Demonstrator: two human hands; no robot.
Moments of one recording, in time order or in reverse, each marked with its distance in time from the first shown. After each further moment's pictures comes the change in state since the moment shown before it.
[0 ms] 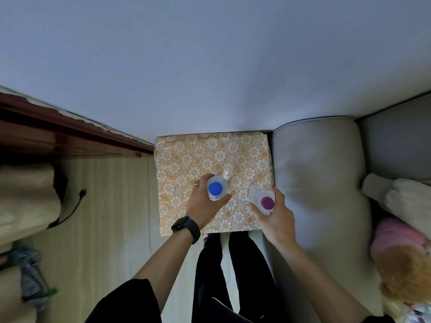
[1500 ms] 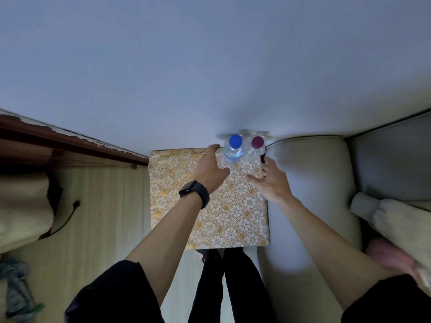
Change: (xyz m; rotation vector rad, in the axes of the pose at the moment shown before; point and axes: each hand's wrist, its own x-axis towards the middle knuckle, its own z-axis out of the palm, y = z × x) left_hand 0.084 0.103 -0.009 0.102 0.009 0.041; right_hand 0.112 -0.071 -0.056 0.079 -0.209 -0.106
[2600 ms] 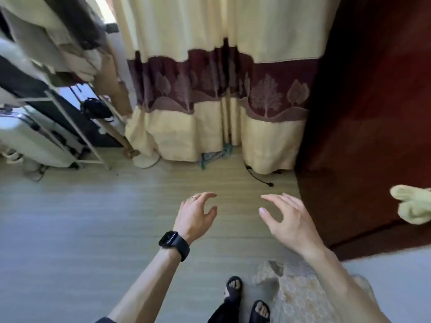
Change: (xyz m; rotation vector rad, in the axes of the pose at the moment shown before) left_hand -0.600 -0.195 -0.193 -0.301 1.160 -0.878; right_hand -0.433 -0.311 0.285 -0.859 -0.863 -1.473
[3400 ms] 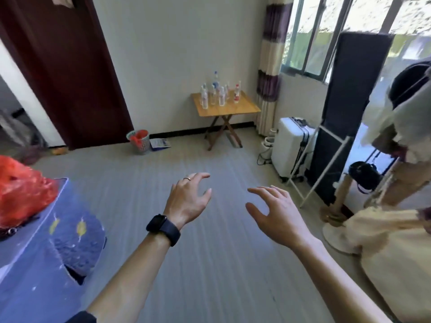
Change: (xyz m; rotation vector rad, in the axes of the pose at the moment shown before) left_hand -0.357 -0.335 -0.327 0.008 0.977 -0.907; right_hand -0.036 -0.560 0.312 -0.068 -0.566 -1.294
